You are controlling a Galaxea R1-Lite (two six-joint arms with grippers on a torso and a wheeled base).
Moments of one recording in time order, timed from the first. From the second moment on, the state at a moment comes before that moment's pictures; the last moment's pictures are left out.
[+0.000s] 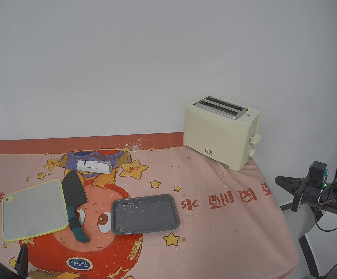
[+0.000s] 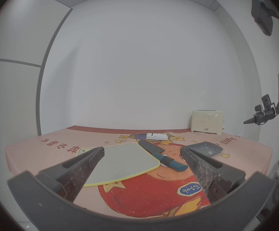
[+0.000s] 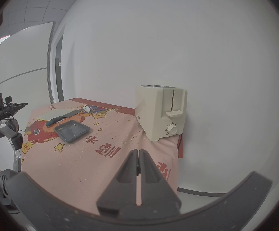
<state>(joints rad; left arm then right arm) 0.00 0.02 -0.02 0.00 0.03 -0.02 0.16 1.57 -0.21 -0.98 0.38 -0.16</state>
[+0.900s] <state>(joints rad) 0.00 0.02 -0.02 0.00 0.03 -0.02 0.10 1.73 -0.40 -0.98 0.39 0.25</state>
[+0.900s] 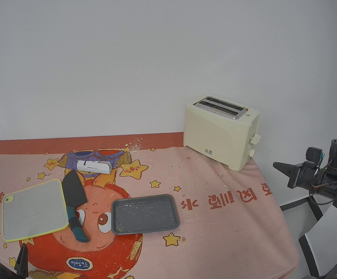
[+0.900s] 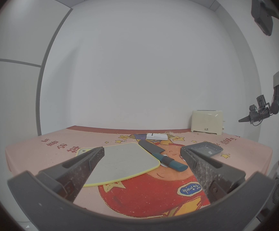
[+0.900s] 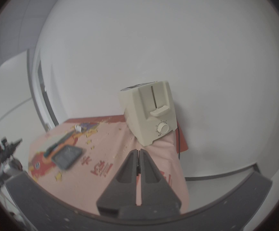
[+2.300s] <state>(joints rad) 0.00 0.02 -0.02 0.00 0.03 -0.02 0.20 2.06 -0.66 -1.00 0.20 0.44</state>
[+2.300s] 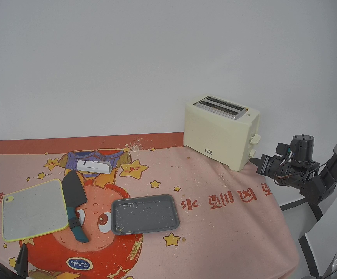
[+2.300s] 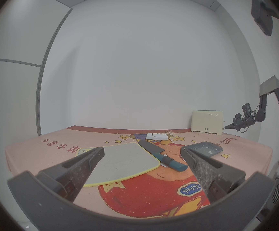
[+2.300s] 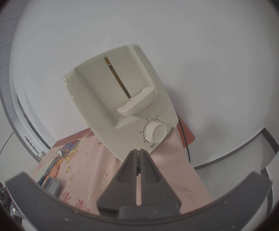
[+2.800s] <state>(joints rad) 0.00 0.02 -0.02 0.00 0.03 -0.02 0.21 2.13 -0.65 -1.24 0.13 0.43</state>
